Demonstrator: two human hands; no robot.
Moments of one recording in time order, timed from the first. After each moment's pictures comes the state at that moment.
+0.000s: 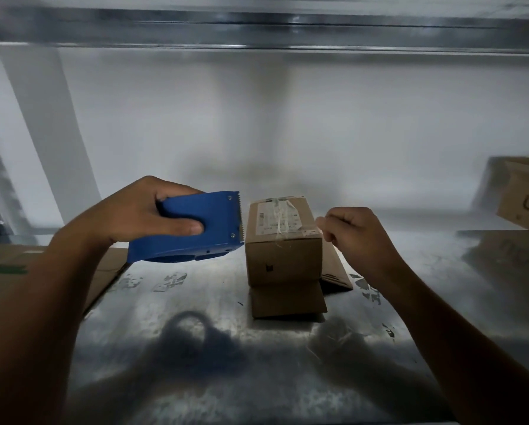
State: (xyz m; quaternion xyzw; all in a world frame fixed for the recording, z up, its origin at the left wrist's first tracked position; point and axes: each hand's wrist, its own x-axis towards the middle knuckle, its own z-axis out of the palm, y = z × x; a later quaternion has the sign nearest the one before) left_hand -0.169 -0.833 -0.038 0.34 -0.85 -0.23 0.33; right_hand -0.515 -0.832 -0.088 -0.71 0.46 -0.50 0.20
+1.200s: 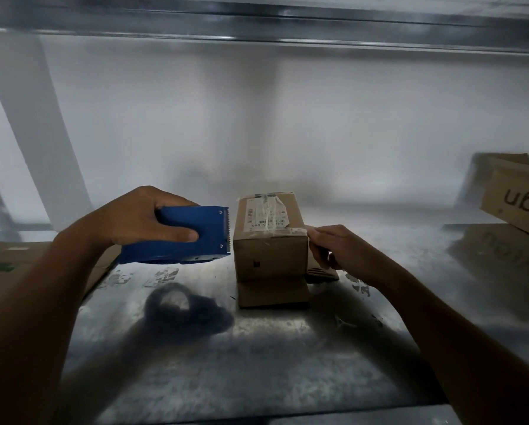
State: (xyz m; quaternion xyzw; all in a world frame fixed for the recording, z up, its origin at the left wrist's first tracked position) left_hand -0.157 -0.864 -0.065 0.39 -0.85 -0.21 0.28; right_hand -0.537 -0.856 -0.115 -0.77 0.47 -0.32 0.30
